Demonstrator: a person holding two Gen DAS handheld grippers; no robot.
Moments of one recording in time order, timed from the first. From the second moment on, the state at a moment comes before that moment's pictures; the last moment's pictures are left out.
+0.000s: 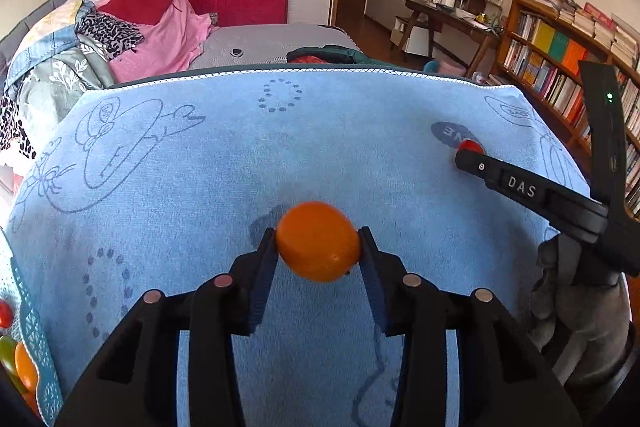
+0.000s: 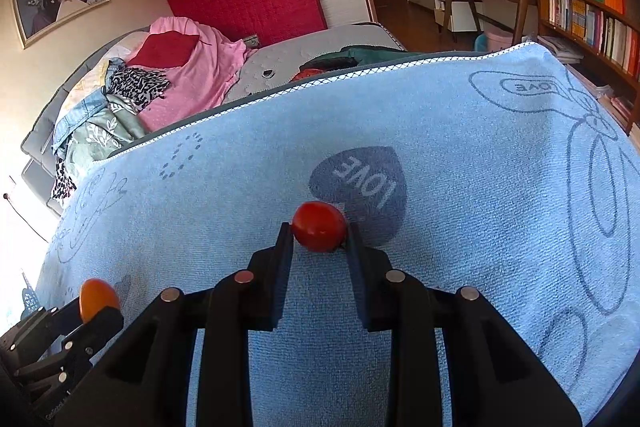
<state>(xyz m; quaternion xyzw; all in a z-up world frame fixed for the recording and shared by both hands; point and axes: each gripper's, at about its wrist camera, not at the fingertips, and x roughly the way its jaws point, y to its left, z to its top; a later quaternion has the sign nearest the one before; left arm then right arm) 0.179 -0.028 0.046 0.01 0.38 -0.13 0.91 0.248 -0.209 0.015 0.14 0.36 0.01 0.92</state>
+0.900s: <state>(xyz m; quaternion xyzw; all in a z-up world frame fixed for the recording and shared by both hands) 0.019 0.104 0.106 0.01 0.30 0.05 0.95 0.149 -0.146 0.049 0.09 0.36 0.06 0.93</state>
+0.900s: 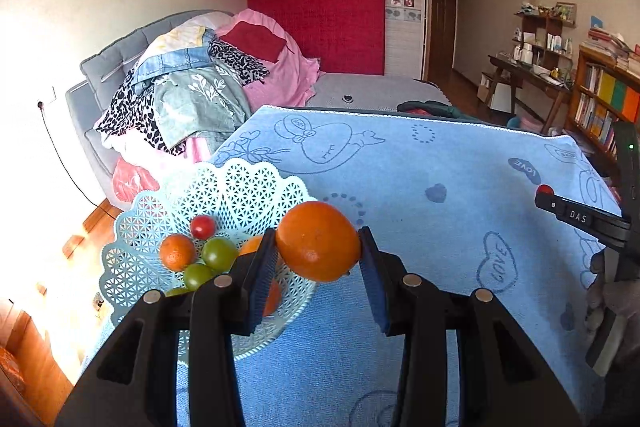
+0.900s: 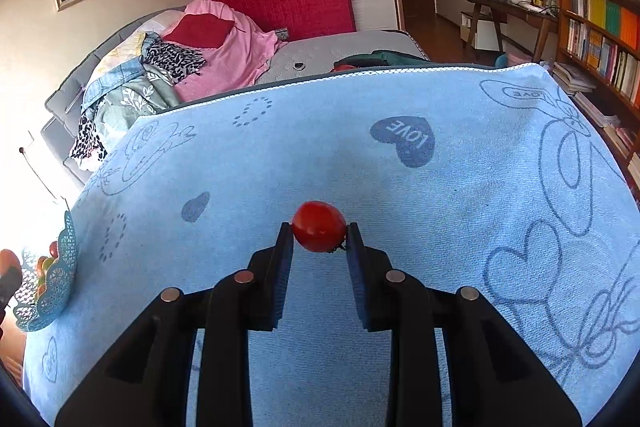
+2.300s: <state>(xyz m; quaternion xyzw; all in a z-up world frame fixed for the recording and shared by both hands) -0.002 0.211 0.090 -0.03 0.30 0.11 0.95 0.114 0.083 0.093 0.03 0.34 0.21 0.91</state>
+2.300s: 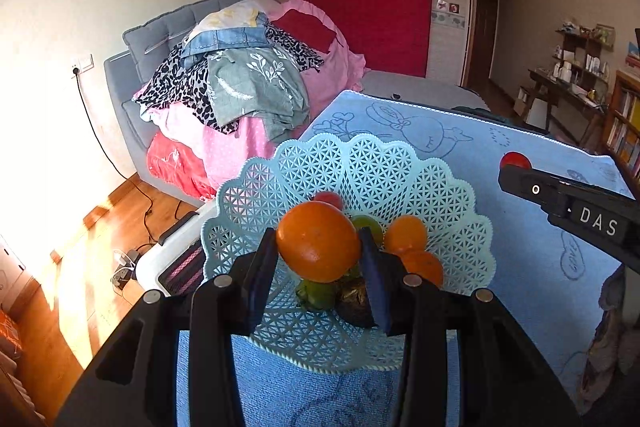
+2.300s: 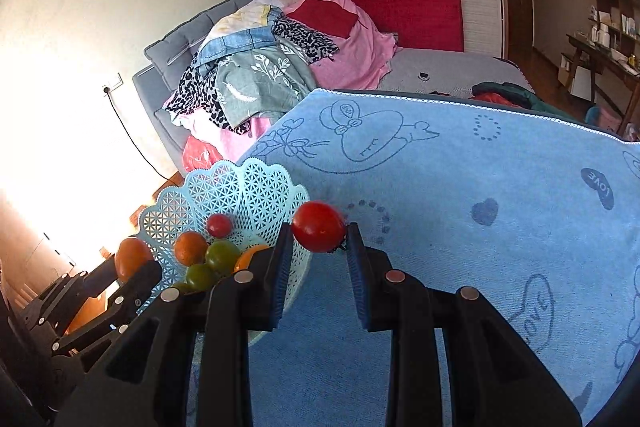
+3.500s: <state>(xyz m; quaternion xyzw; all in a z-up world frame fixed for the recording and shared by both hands) -0.002 0.223 0.087 -0.04 0.30 0.11 0.95 0.134 0.117 0.088 0.01 0.35 0.22 0.91</state>
